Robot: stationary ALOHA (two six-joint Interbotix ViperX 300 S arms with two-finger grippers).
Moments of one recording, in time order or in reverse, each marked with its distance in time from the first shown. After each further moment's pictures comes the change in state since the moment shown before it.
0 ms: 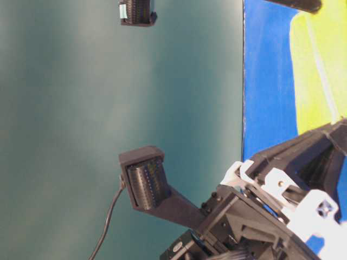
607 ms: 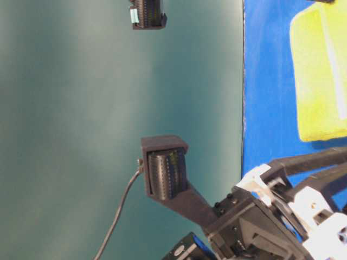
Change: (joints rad) left arm -0.015 0.003 0.000 0.000 -0.041 0.002; right arm 0.015 0.003 0.000 0.000 -0.028 0.012
